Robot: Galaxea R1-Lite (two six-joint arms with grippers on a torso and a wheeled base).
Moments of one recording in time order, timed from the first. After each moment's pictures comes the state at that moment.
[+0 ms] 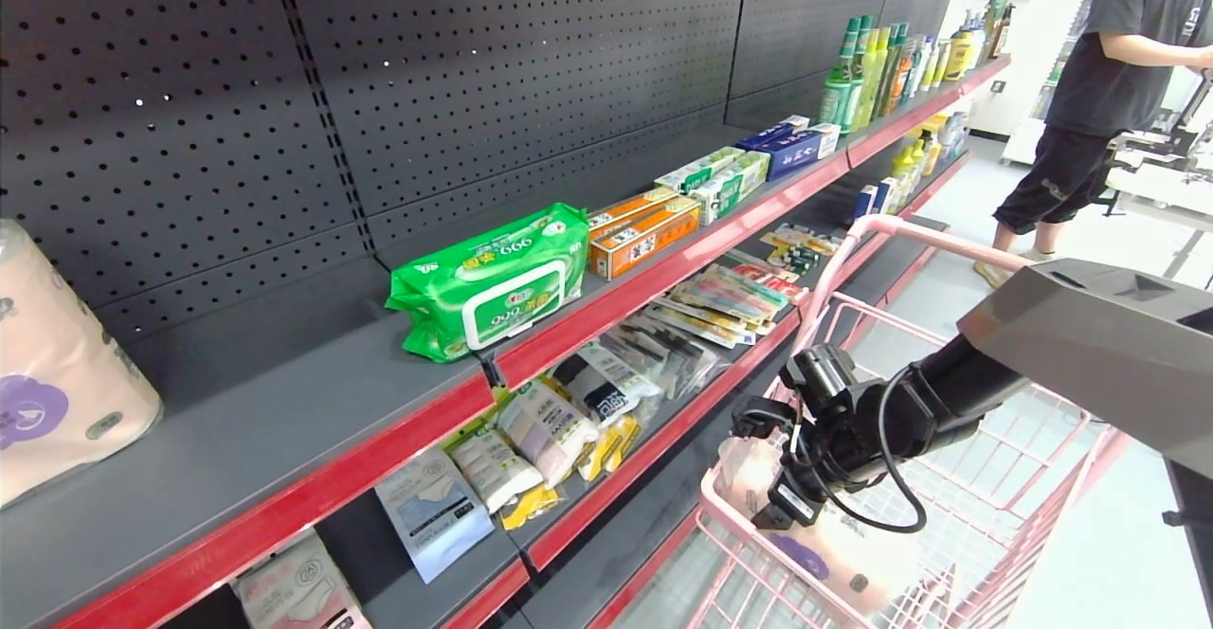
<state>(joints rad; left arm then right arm) 0.00 0.00 0.00 0.00 0.03 0.01 0.31 2.32 -1.07 -0.07 0.07 -0.56</state>
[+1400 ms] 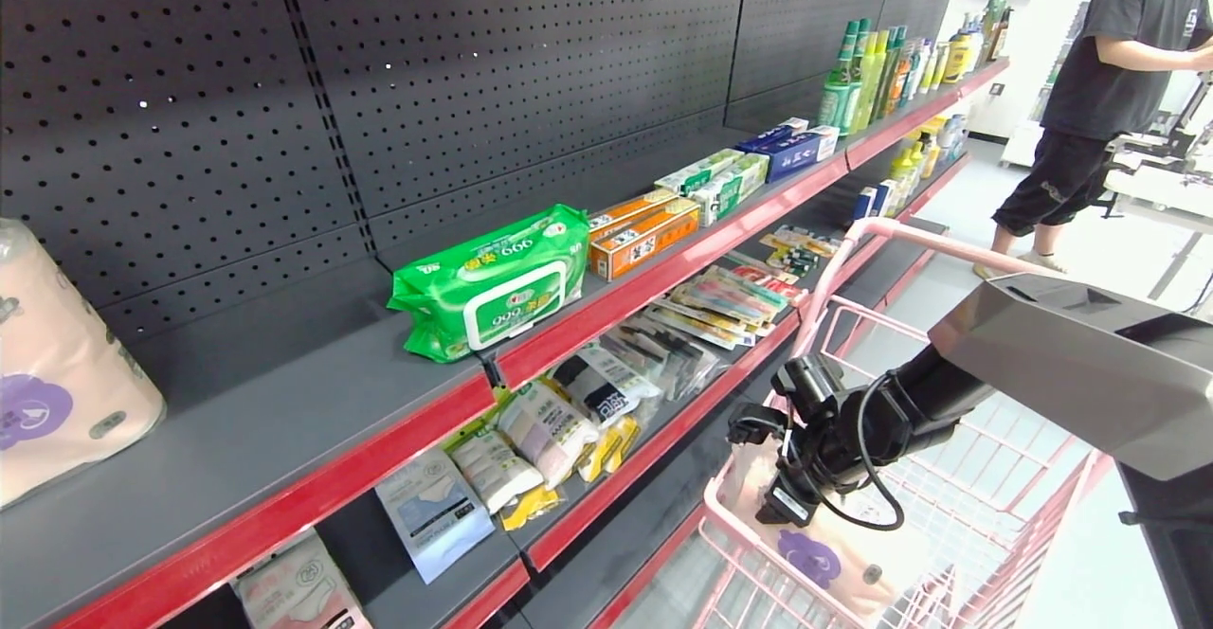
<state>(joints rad) 0.00 0.00 0.00 0.00 0.03 0.01 0.30 2.41 -1.12 -0.06 0.04 -0.57</state>
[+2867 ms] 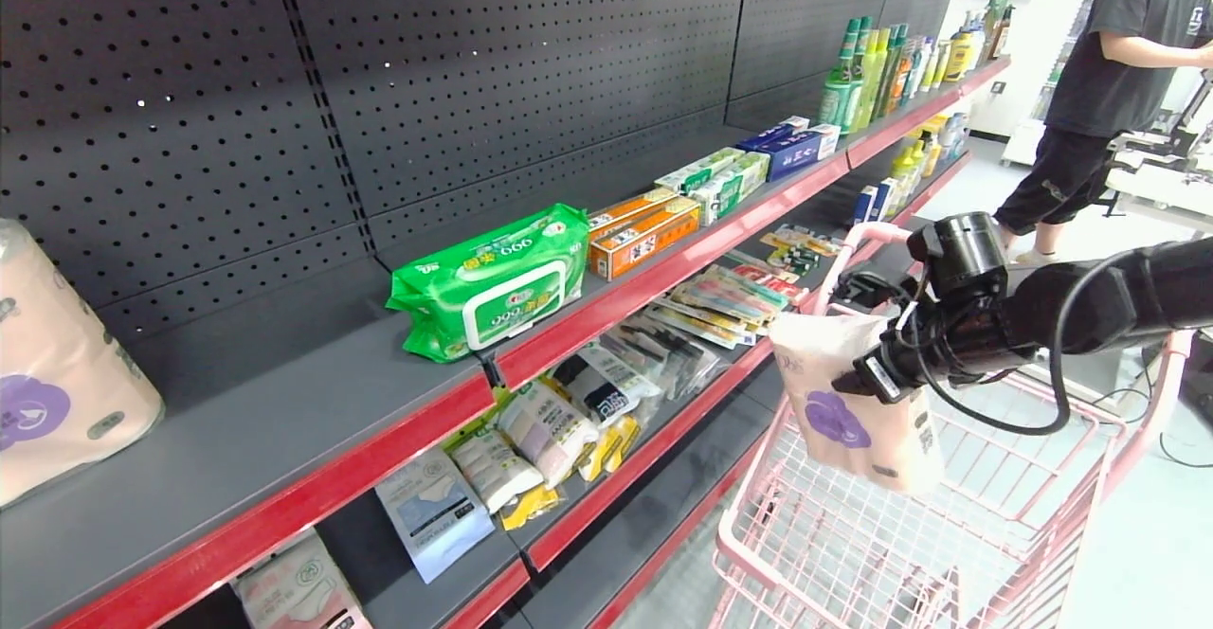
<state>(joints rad) 0.00 0.00 0.00 0.00 0.03 0.01 0.14 1.95 -1.17 0.08 -0.03 -0.42</state>
